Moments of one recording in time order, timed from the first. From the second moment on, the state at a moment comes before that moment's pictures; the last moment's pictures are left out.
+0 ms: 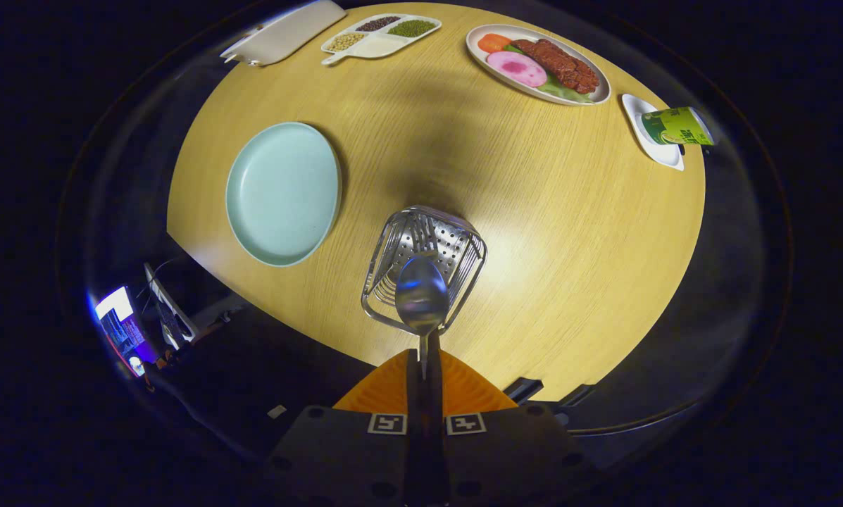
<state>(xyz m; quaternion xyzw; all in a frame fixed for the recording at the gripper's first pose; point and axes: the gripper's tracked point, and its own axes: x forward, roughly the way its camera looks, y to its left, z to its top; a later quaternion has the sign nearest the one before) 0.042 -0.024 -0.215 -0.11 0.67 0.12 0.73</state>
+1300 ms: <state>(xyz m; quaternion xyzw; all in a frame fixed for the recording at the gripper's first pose) 0.078 -0.048 -0.079 -0.02 0.29 0.03 0.96</state>
